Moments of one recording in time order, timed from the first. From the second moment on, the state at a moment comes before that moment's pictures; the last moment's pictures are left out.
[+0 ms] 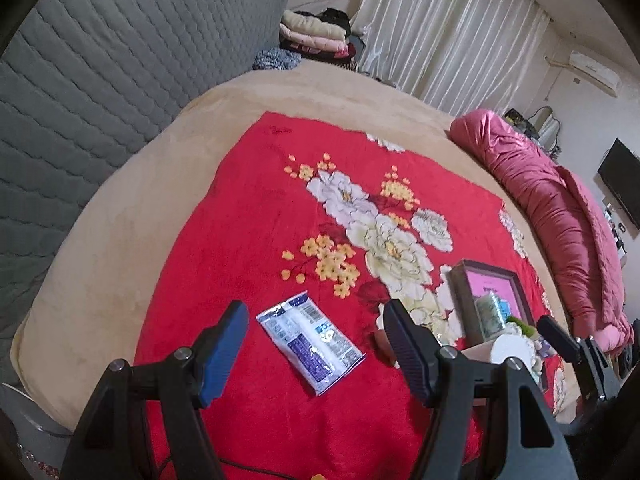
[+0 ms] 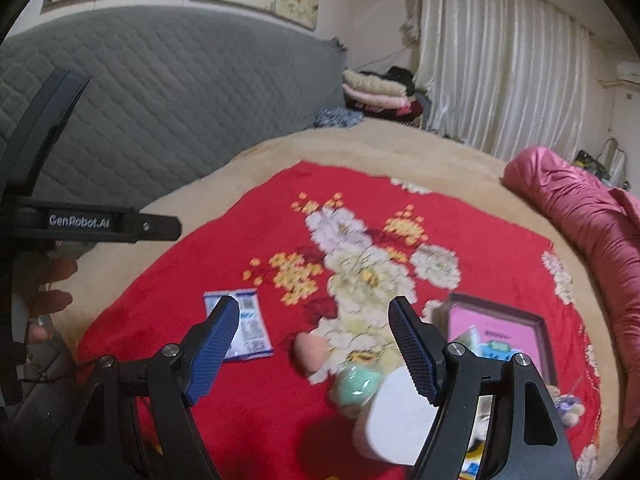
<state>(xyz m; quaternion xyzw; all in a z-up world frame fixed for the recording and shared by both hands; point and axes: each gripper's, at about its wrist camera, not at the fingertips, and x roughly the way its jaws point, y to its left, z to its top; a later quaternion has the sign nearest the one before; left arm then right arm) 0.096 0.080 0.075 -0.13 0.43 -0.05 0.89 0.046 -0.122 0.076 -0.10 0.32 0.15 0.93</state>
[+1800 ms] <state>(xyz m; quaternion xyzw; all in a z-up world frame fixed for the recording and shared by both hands) 0.145 0.083 -0.067 -0.20 0.55 -0.04 0.81 0.123 -0.078 -0.033 -0.14 0.45 0.11 0.88</state>
